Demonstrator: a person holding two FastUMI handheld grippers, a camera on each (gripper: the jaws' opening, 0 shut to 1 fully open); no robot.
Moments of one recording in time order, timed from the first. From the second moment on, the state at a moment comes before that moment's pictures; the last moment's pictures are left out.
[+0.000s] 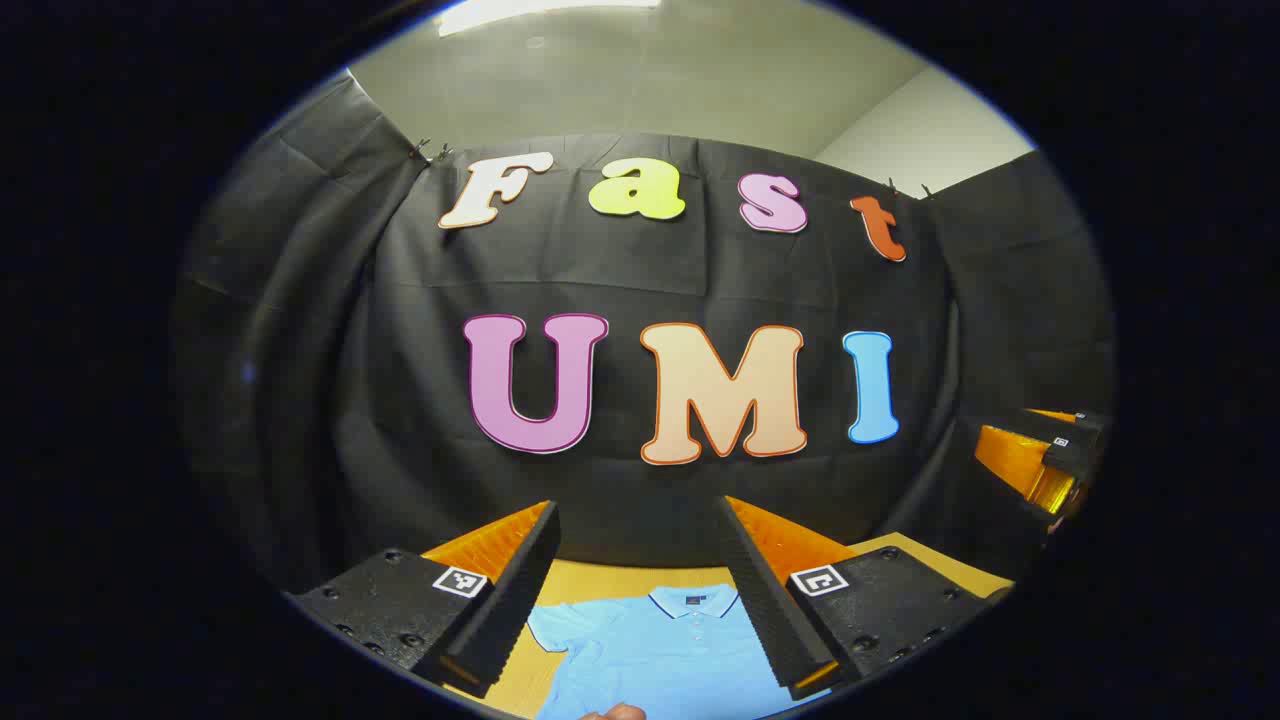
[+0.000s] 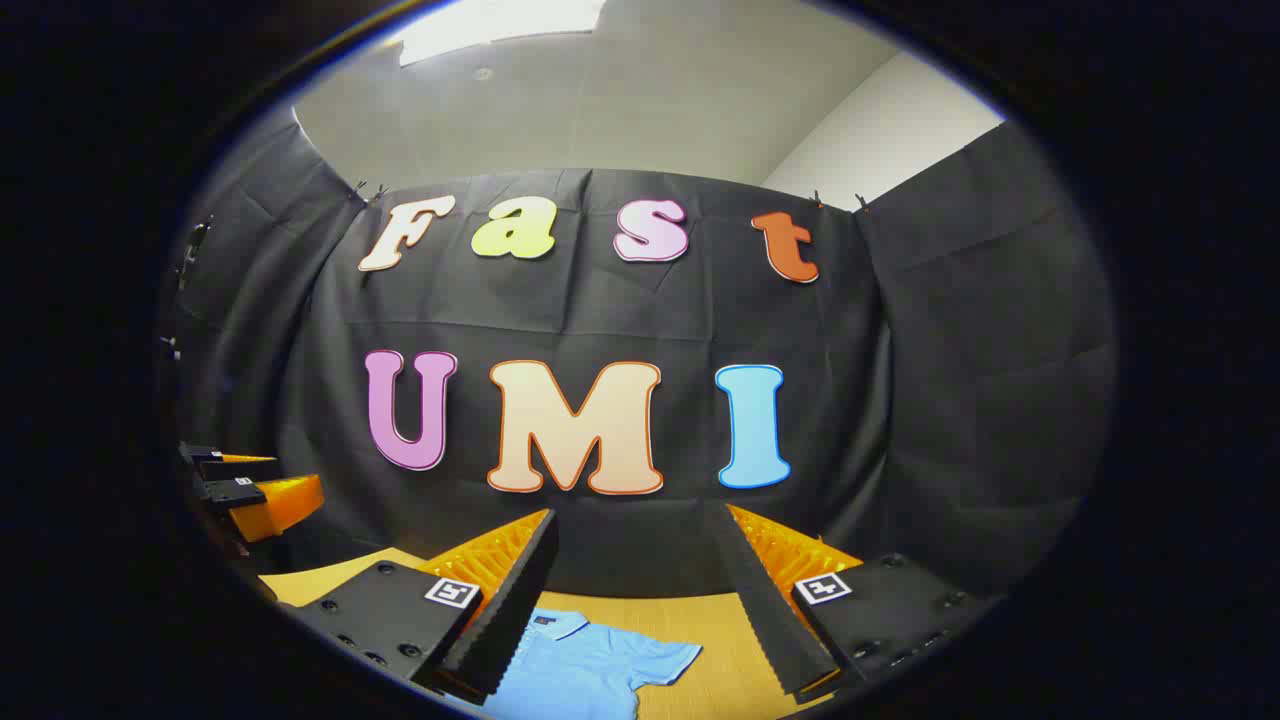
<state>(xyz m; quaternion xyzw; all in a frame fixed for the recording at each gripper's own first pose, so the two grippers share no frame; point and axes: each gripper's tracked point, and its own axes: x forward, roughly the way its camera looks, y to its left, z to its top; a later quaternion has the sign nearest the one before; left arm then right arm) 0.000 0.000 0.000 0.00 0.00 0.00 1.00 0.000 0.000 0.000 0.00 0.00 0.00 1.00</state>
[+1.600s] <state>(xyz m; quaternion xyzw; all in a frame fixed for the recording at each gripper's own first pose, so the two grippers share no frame) -0.009 0.015 -0.008 0.03 0.01 0.06 1.00 0.086 -0.030 -0.107 -0.03 0.09 0.03 1.00</state>
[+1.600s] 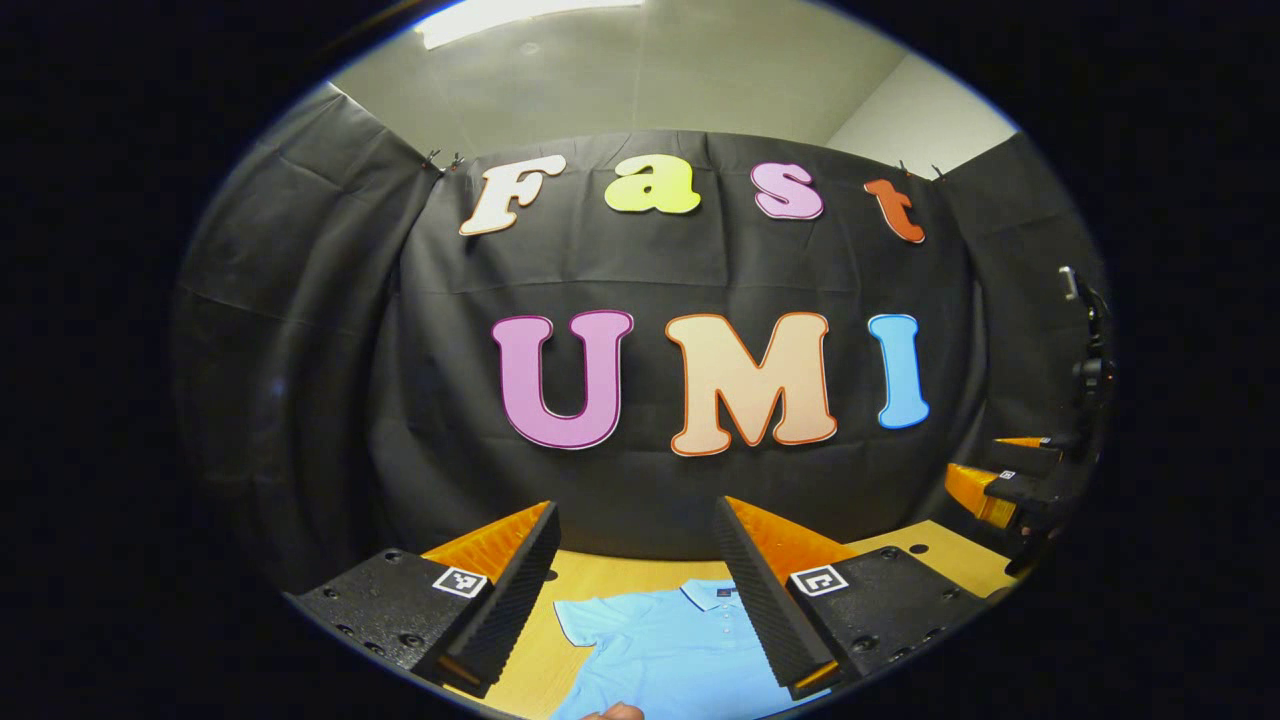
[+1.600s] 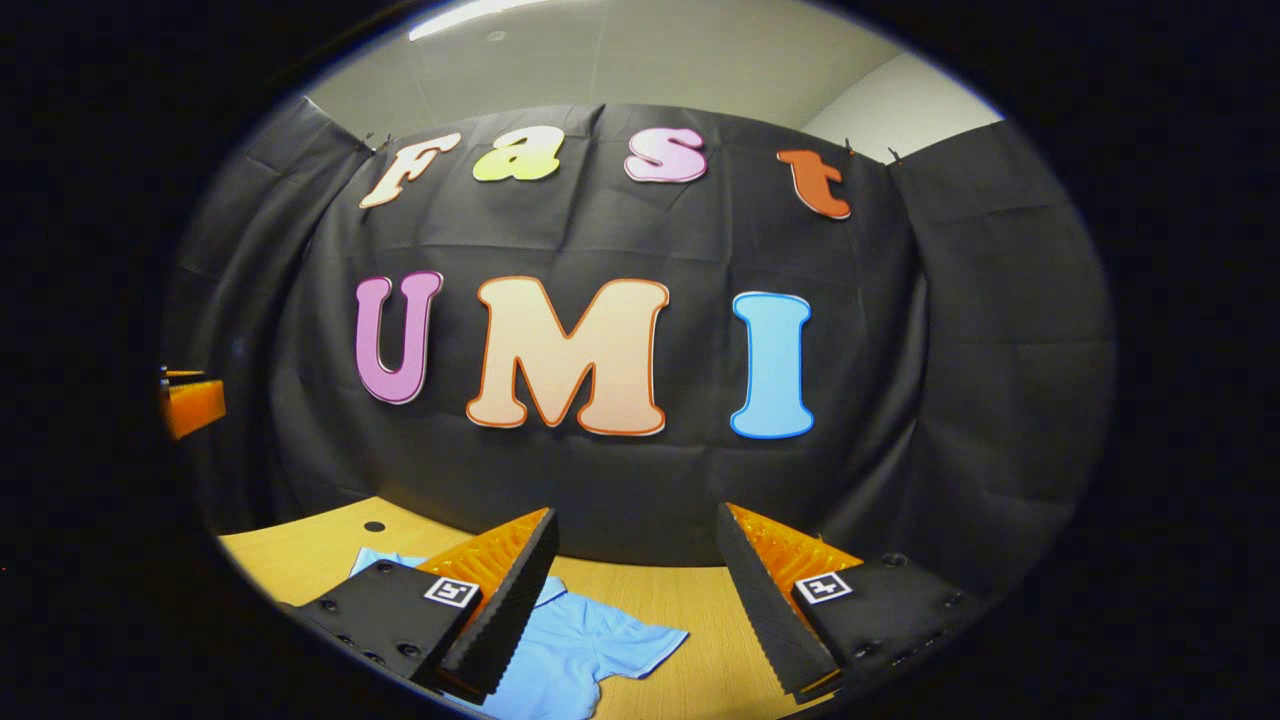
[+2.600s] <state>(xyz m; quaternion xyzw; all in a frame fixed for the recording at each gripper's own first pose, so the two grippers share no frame) -0.036 0.043 -0.033 0.04 0.06 0.16 0.99 0.161 -0.054 -0.340 -0.05 0.26 0.05 0.96</state>
